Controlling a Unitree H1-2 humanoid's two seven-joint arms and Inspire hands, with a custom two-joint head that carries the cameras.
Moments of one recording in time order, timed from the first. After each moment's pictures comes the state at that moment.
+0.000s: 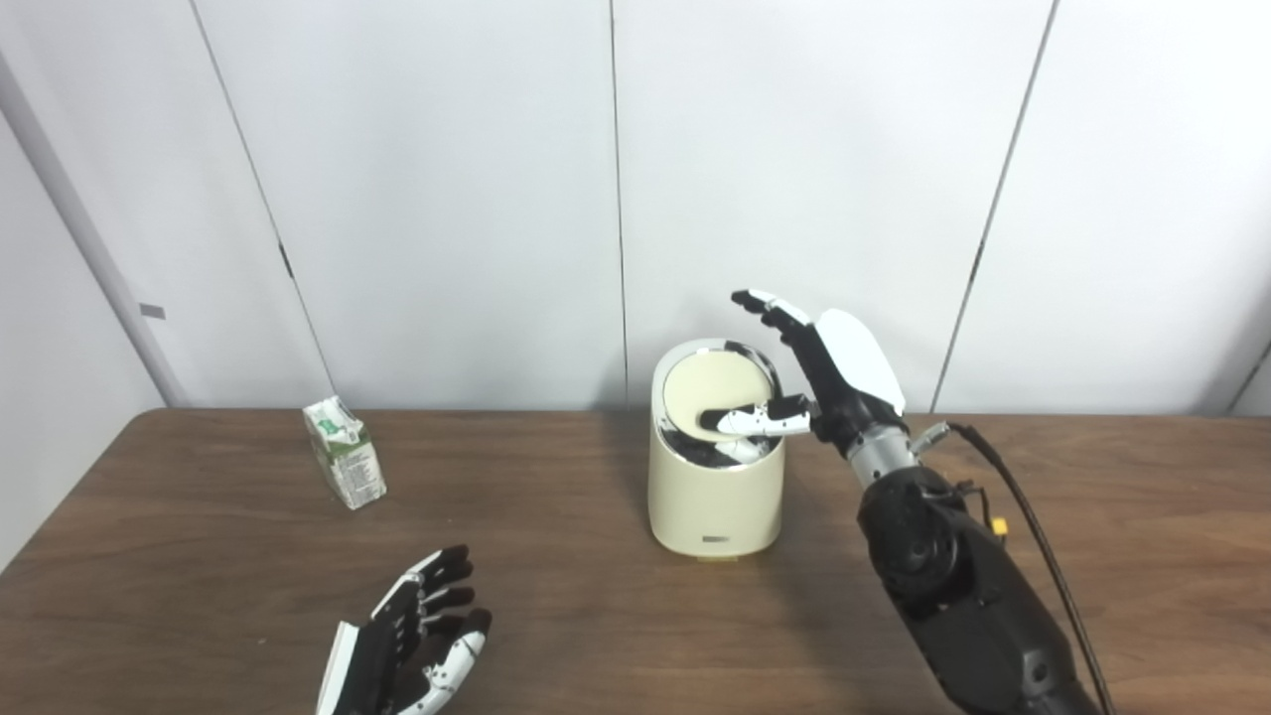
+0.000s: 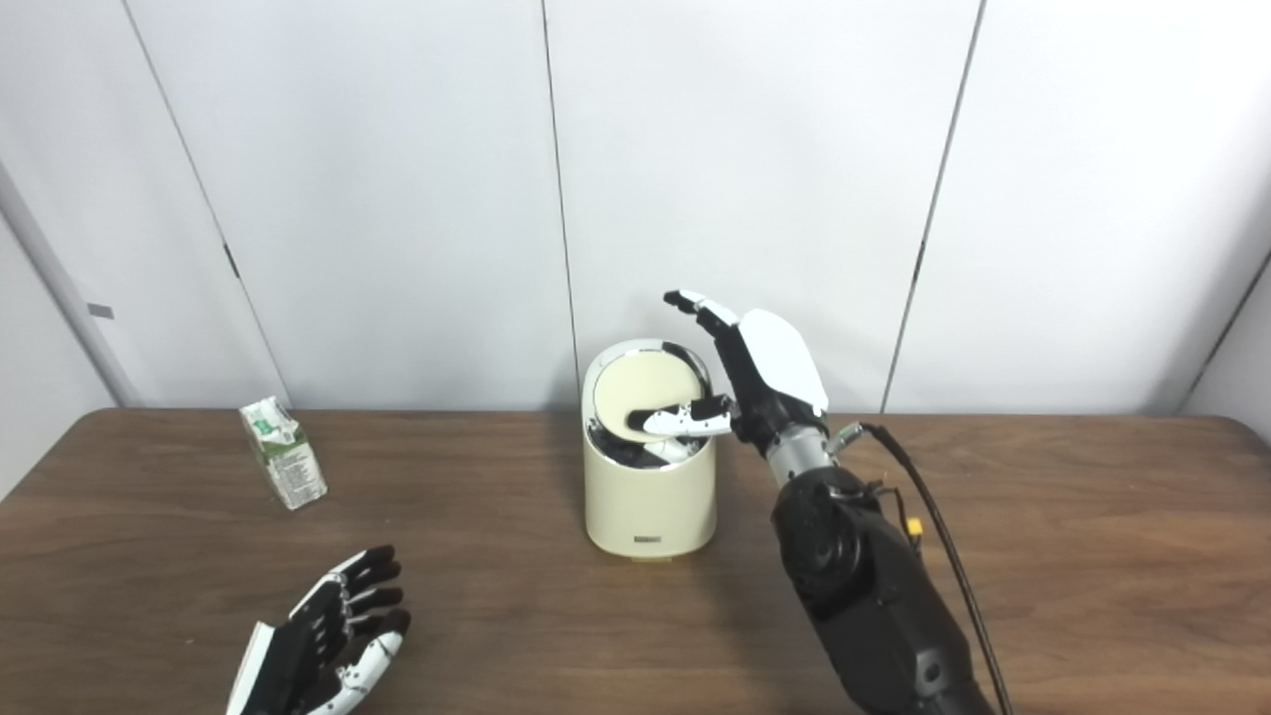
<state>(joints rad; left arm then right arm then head) 0.10 0.09 0.04 -0.11 0.15 -0.10 0.04 -0.70 -0.19 0.30 0.27 -0.66 0.11 -0.12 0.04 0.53</state>
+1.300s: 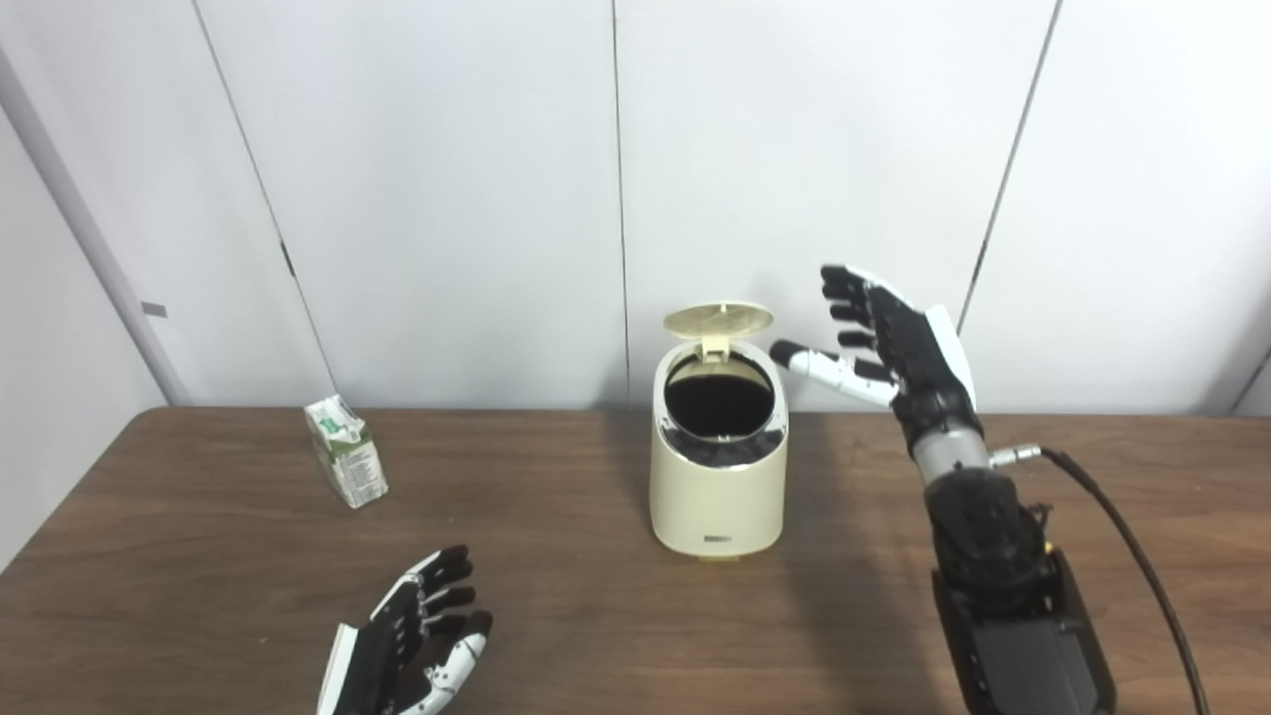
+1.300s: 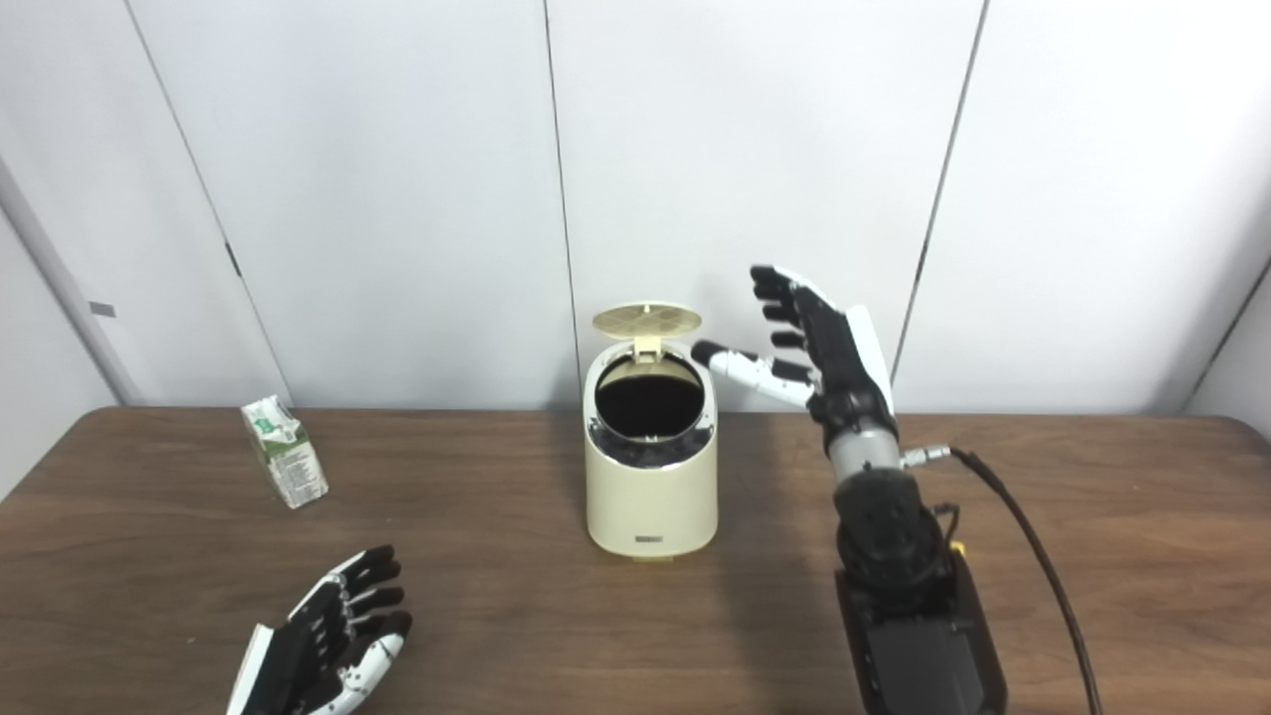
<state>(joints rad) 0.10 0.08 0.05 -0.12 0.12 -0.09 0.03 -0.57 -0.09 0.00 0.04 -0.30 0.31 -0.06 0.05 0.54</state>
